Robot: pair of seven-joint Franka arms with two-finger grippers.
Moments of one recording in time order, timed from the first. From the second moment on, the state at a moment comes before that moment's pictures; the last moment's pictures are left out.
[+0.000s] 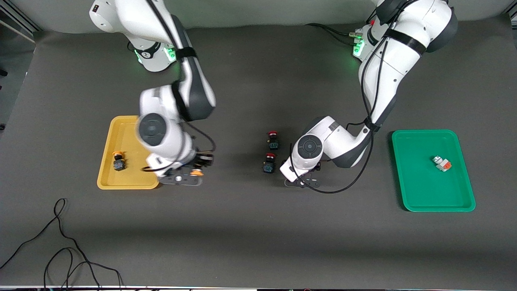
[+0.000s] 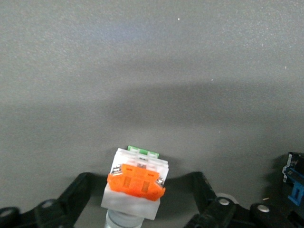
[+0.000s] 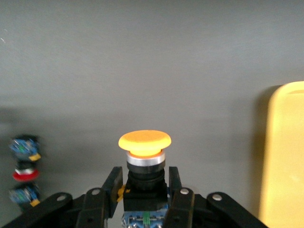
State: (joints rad) left arm -0.21 0.85 -0.44 -1.56 0.39 2.26 -0.73; right arm 1.09 0.61 -0.87 -1.57 0.50 1.86 0.17
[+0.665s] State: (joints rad) left arm -0.21 0.80 -0.44 -1.53 0.39 2.11 -0.77; right arm 1.07 0.56 -1.24 -1.81 0.49 1.78 -0.45
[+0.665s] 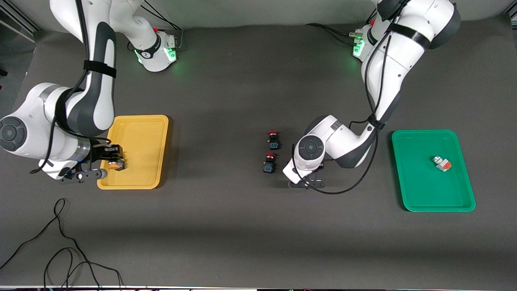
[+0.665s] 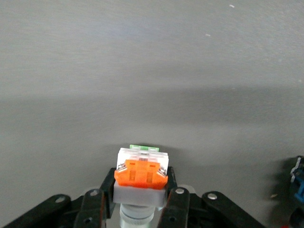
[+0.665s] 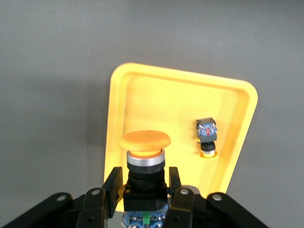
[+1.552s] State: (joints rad) left arm 0.12 0.41 -0.42 -1.49 0.33 1.54 -0.42; right arm 0.95 0.66 -0.98 -2.03 0.61 2.10 -0.54
